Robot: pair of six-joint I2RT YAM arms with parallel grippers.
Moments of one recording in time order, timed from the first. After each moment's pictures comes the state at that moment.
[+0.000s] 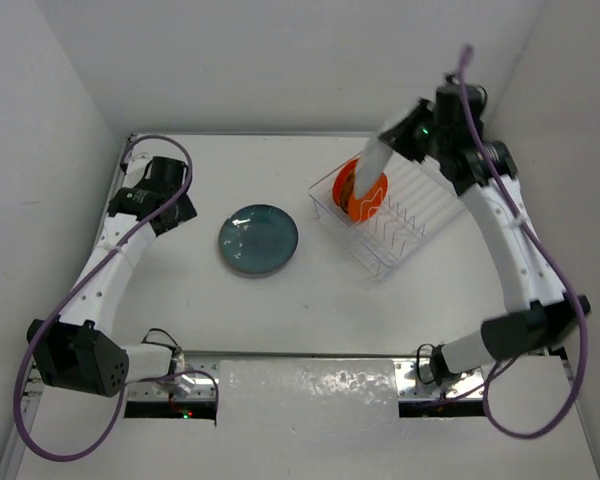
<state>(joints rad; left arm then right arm) -0.14 1.25 1.22 -0.97 -0.55 -0.58 0.23 1.42 1.61 -0.65 0.00 0.82</state>
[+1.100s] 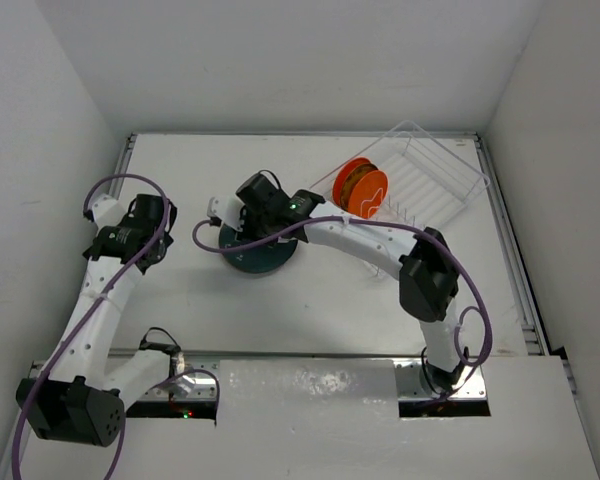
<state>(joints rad) -0.09 1.01 1.02 -1.14 -0.73 -0.88 0.95 2.00 1.76 -0.62 -0.02 -0.52</state>
